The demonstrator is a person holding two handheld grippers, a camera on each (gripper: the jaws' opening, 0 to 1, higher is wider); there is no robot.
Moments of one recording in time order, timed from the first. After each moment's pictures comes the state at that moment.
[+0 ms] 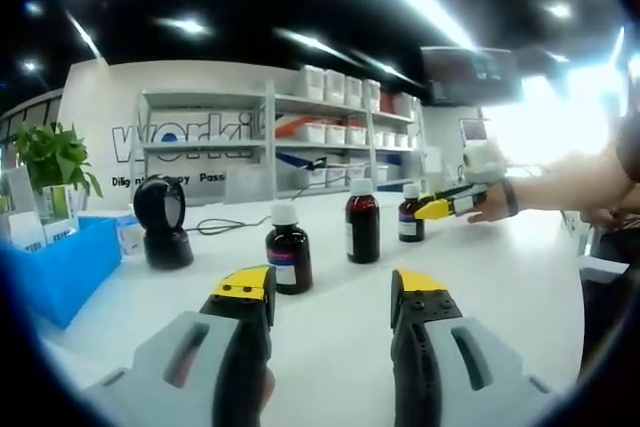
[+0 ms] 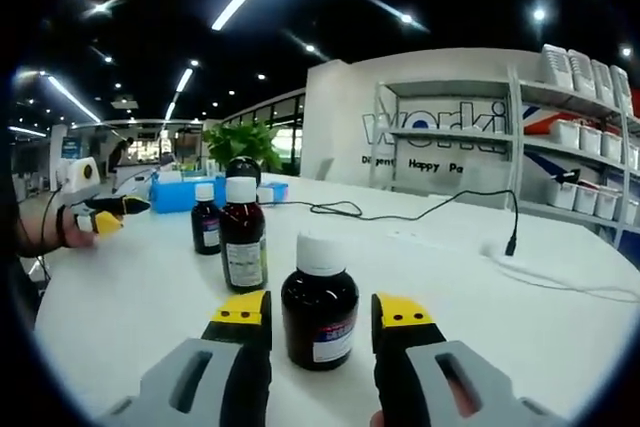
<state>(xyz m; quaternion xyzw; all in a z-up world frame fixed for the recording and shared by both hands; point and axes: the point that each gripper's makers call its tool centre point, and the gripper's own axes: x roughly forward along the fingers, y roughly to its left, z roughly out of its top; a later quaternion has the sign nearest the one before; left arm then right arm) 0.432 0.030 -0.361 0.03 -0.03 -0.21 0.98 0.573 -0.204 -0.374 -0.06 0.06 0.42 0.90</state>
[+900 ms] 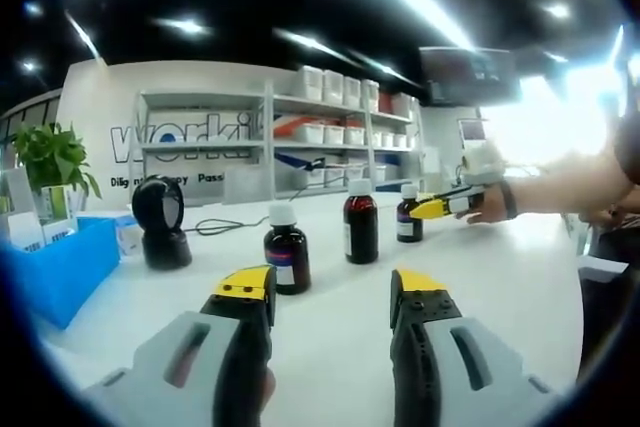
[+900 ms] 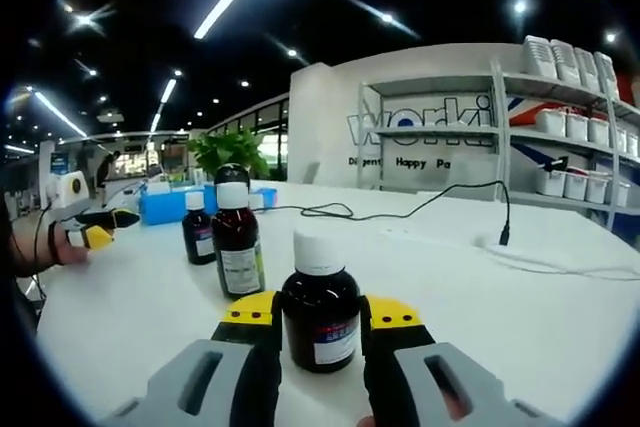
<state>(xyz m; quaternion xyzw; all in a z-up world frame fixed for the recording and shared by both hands) 0.431 0.028 -0.360 0.03 -0.03 -0.22 0.98 0.571 -0.198 -0.375 -0.04 0.06 0.38 0.92</state>
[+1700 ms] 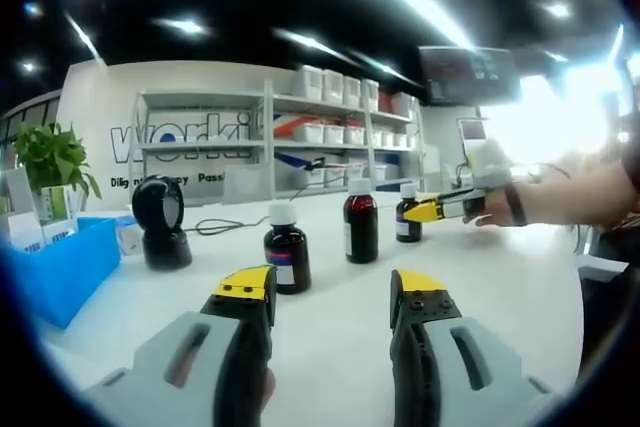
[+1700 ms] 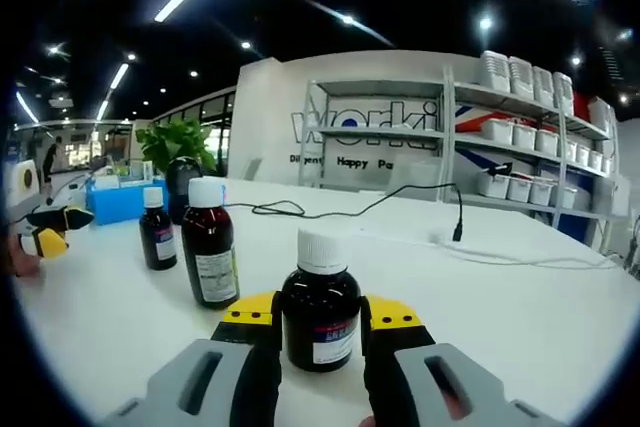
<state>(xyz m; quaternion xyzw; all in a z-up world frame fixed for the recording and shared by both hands) 0.430 0.029 -0.360 0.03 -0.03 -0.22 0.98 0.583 -0.206 -0.378 -0.07 0.06 0.24 0.97</state>
